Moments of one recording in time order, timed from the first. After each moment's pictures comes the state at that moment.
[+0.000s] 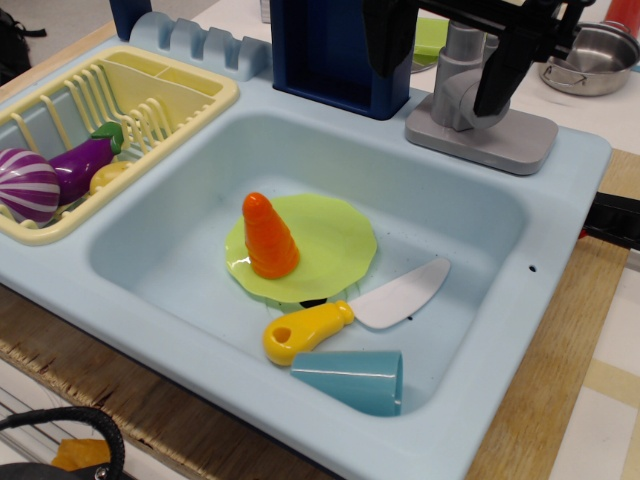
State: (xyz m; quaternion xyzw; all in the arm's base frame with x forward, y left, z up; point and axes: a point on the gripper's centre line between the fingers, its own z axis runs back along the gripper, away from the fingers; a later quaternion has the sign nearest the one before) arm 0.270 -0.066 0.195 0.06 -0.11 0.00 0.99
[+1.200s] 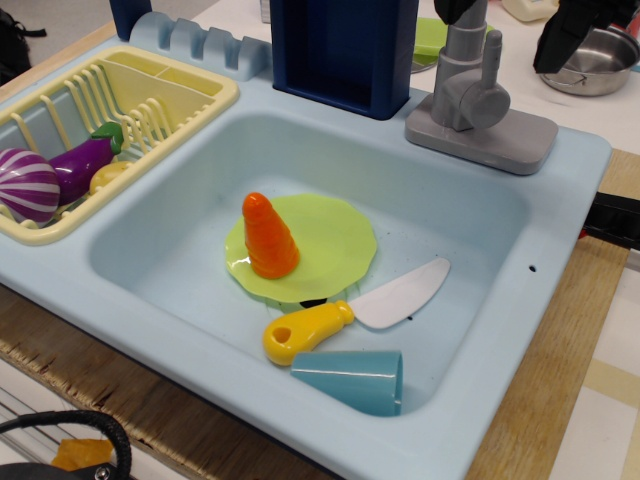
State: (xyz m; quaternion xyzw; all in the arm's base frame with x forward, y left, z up) arm 0.301 -0.089 0.211 0.07 -0.21 -0.09 0.97
